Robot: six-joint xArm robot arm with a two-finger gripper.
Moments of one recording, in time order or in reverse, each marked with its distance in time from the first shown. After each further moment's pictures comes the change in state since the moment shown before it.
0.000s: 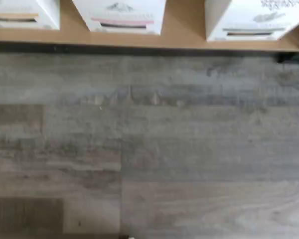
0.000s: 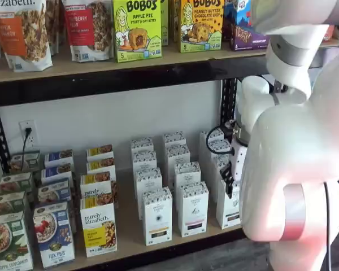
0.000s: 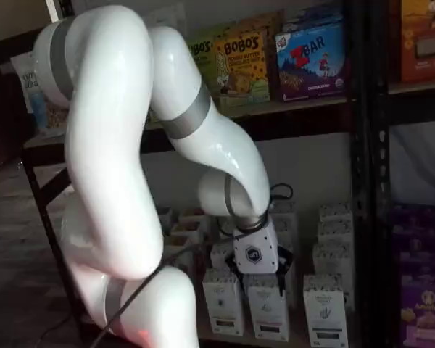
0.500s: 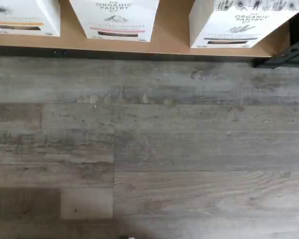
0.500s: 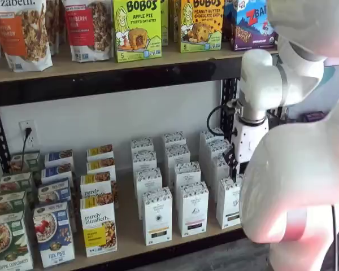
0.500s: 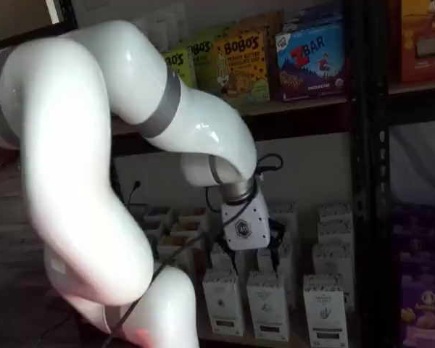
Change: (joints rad) arm 0.026 -0.290 0.024 -0.053 0.256 0.063
